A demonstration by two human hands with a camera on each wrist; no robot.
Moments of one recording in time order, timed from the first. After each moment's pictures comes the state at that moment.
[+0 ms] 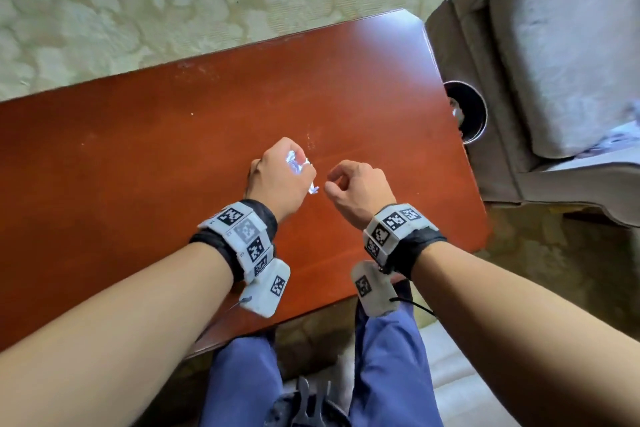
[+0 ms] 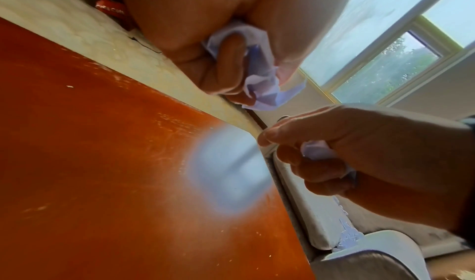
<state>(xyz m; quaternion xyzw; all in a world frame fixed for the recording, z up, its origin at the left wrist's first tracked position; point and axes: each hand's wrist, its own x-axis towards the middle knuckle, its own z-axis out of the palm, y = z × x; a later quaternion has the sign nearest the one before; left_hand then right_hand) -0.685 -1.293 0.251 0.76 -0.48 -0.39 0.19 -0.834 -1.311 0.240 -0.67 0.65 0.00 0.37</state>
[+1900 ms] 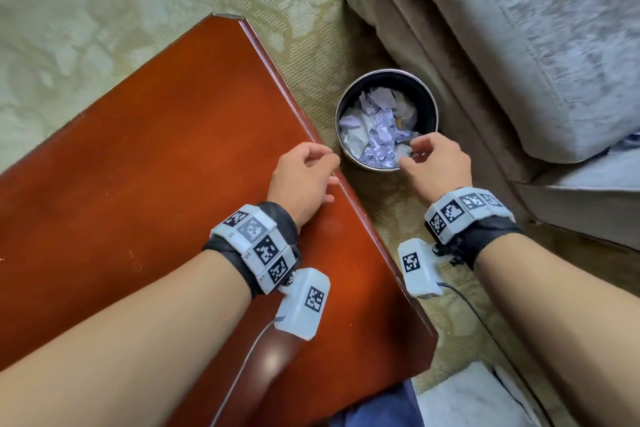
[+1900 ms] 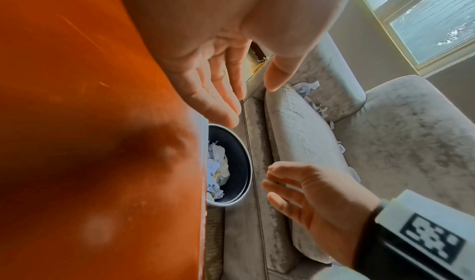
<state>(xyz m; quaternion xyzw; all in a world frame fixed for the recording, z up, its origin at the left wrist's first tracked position) -1.080 -1.562 0.055 0.74 -0.32 -0.56 0.19 -1.271 -1.560 -0.005 -0.42 0.81 -0.11 0.38</state>
